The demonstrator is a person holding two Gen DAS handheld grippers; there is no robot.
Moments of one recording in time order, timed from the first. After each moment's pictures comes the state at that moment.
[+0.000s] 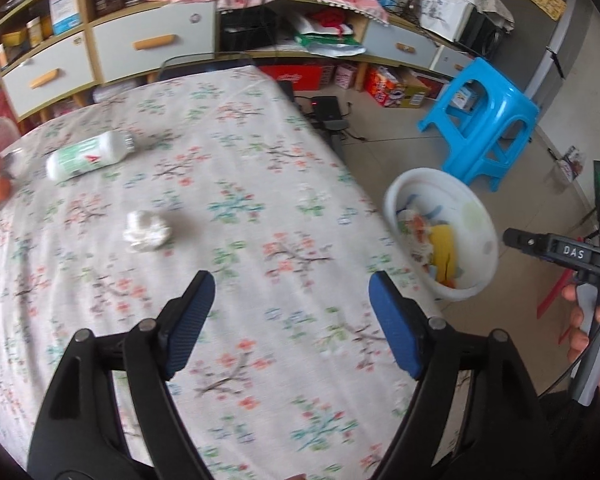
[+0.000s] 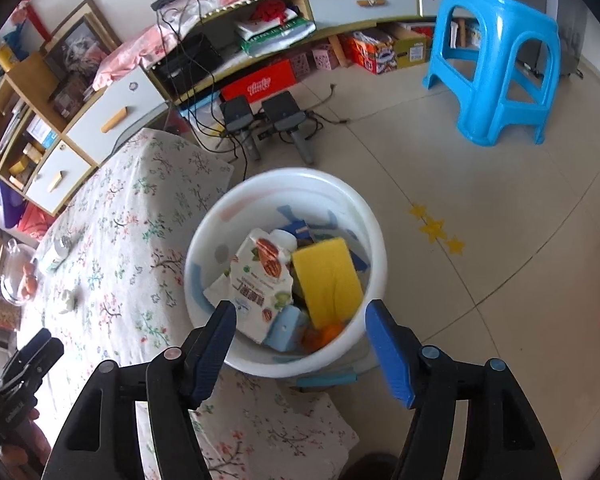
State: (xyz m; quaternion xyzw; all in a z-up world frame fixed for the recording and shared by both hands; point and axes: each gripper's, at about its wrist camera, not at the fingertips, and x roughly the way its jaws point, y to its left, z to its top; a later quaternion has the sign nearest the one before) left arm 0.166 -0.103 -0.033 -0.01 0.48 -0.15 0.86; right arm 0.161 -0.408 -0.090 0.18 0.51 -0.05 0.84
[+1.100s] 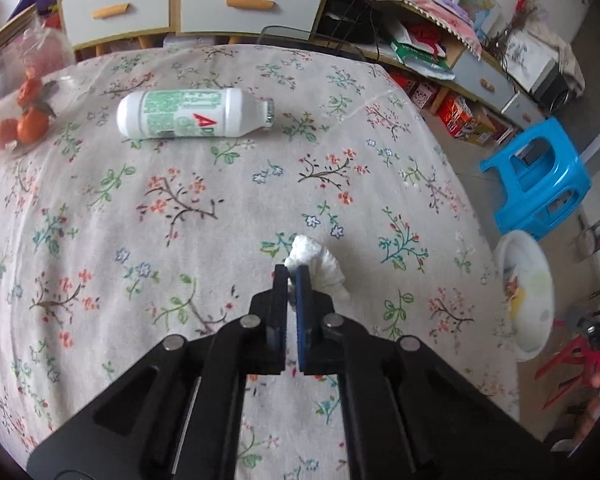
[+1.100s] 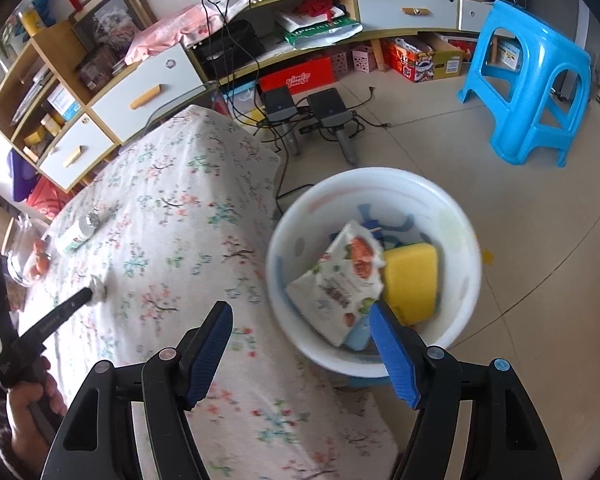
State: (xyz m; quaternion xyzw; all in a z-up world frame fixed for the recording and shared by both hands) left arm 0.229 -0.003 -0.074 -0.10 0.51 -0.07 0.85; right arm 0.185 -0.328 -0.080 0.16 0.51 -0.01 0.84
